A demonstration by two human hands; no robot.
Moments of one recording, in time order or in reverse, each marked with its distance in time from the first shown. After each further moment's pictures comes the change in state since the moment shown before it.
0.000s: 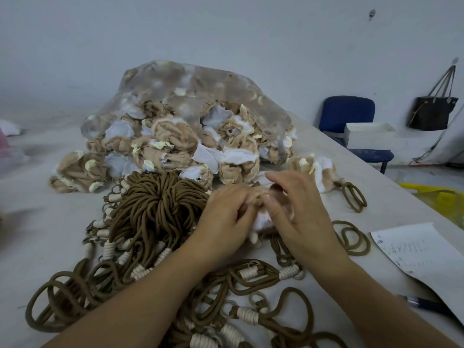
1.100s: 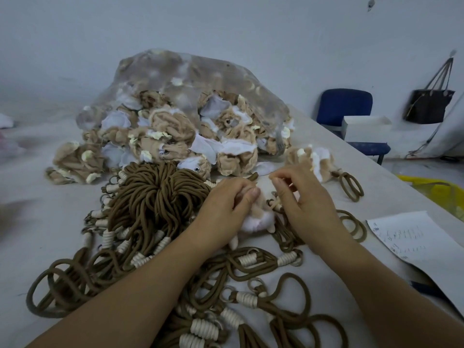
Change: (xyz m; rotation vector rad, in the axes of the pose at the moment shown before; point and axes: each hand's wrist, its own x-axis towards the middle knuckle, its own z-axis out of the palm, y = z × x) left_hand -0.003 -0.001 0.001 -0.072 -0.070 -0.149; right_hand 0.002 0.016 0.000 0.001 -0.023 0.067
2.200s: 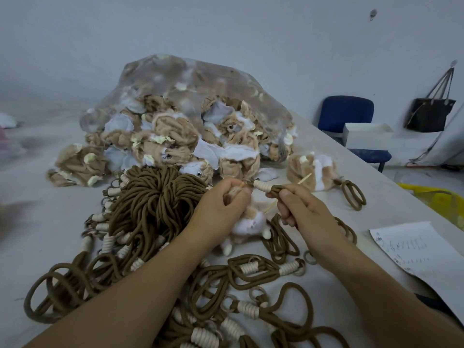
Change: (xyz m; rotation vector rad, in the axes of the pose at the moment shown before) left_hand 0.005 -0.014 -0.003 -0.322 0.082 -0.221; right_hand -0.006 0.005 0.002 0.574 -0.211 0.461
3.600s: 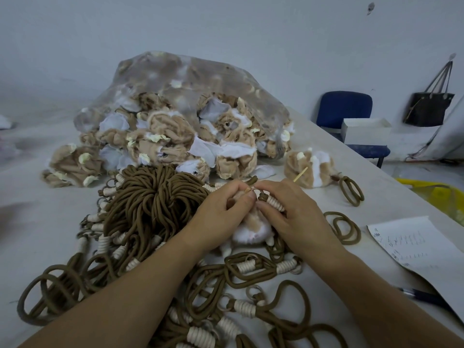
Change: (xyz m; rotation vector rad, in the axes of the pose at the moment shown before) left_hand 0.001 -0.002 0.002 0.036 -0.161 0.090; right_hand -0.006 -0.011 0.012 -0.623 0.071 -0.402
